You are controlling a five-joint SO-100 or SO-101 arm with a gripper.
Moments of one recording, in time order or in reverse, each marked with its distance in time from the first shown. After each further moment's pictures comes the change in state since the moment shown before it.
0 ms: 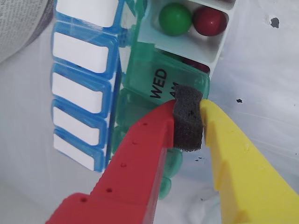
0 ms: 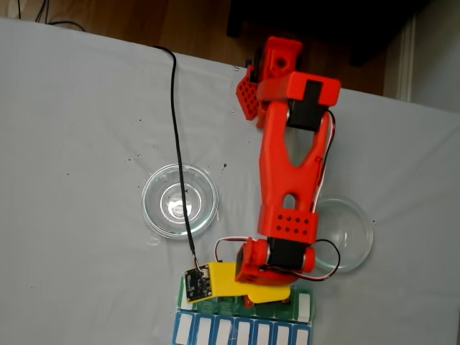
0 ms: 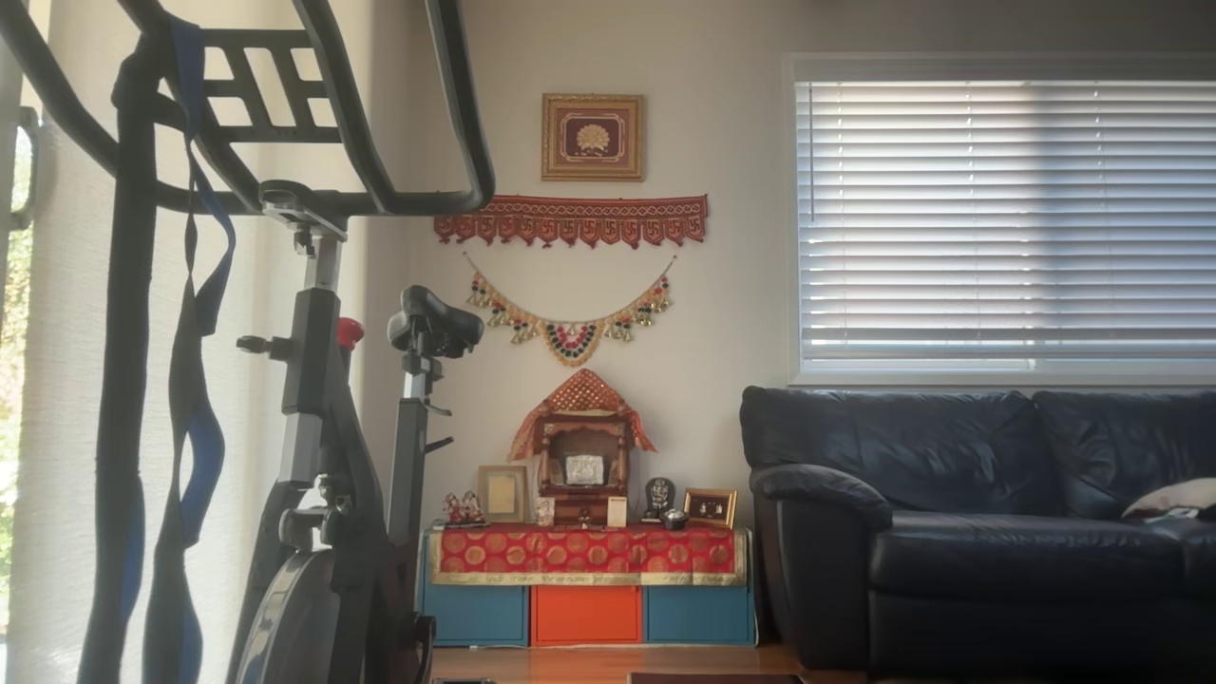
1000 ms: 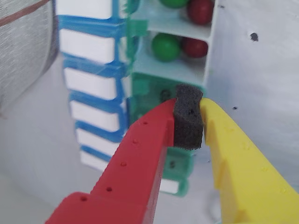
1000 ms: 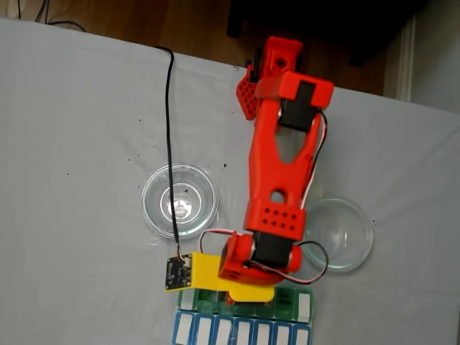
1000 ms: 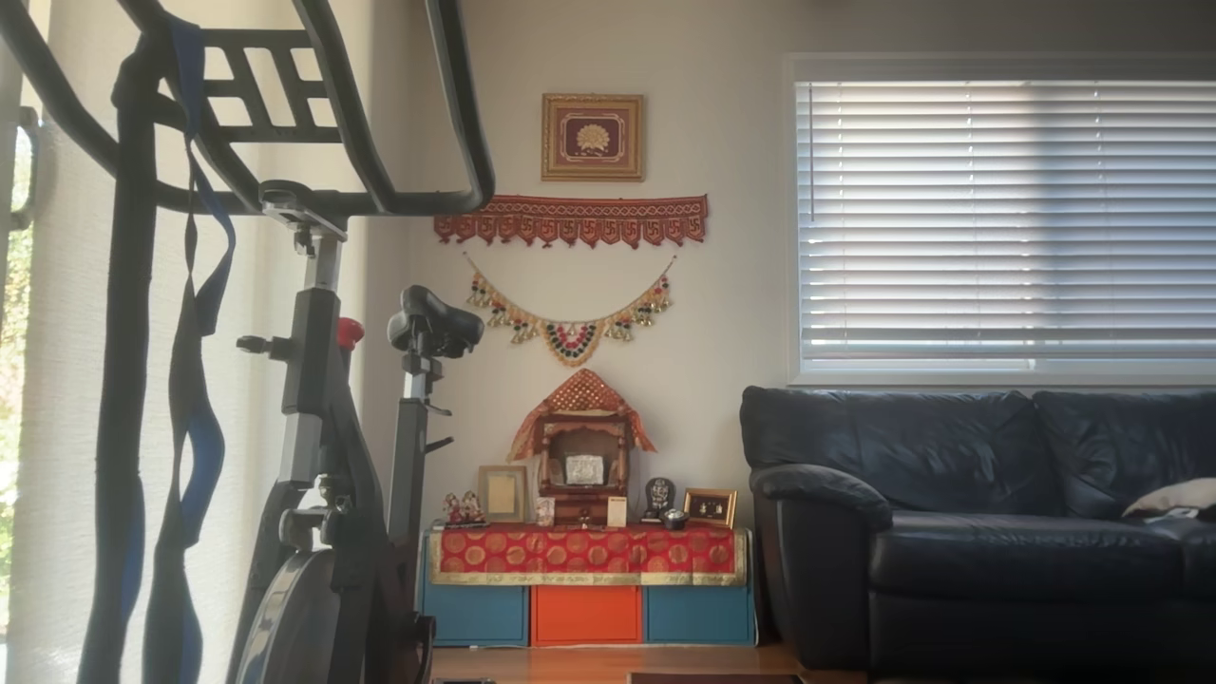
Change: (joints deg) arm 4.6 3.4 -7.4 5.4 4.4
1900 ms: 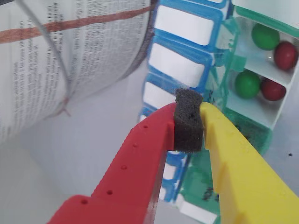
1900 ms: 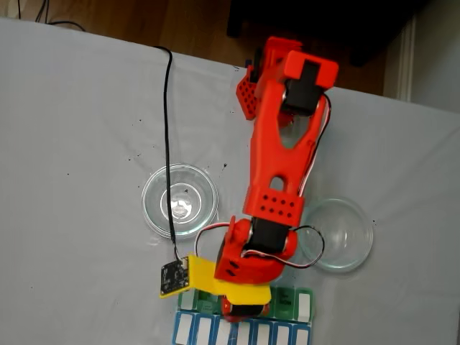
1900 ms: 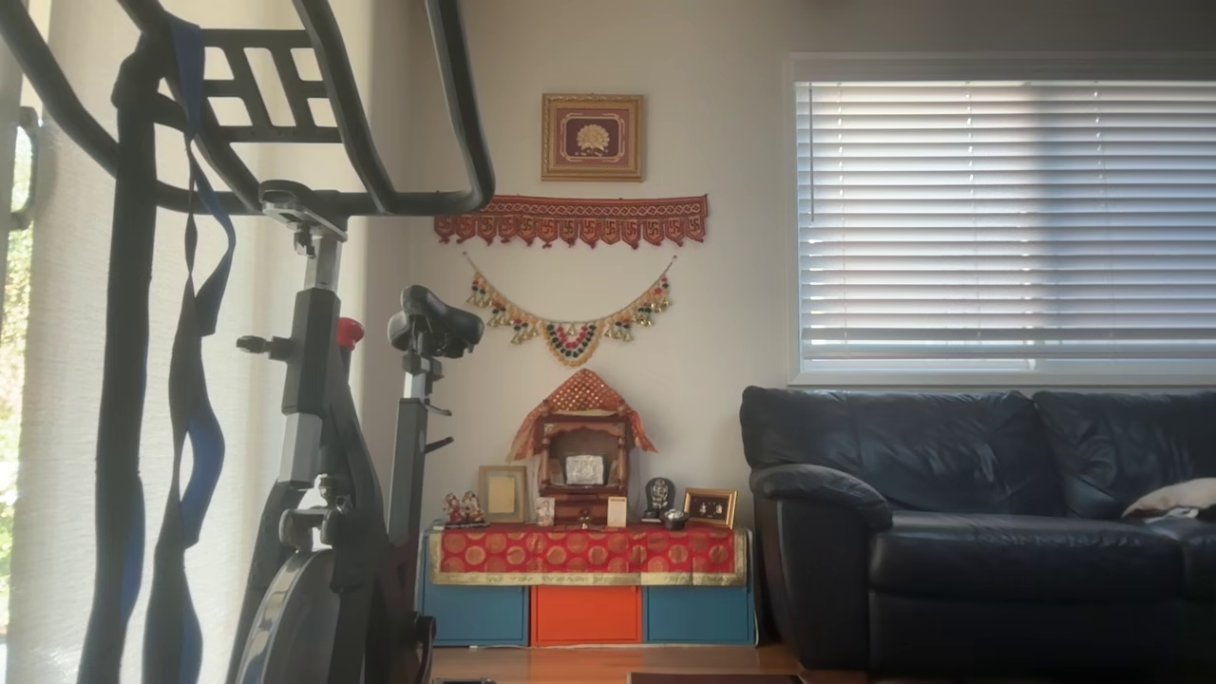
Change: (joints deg) arm 0.6 3.7 15.3 -24.7 -4.9
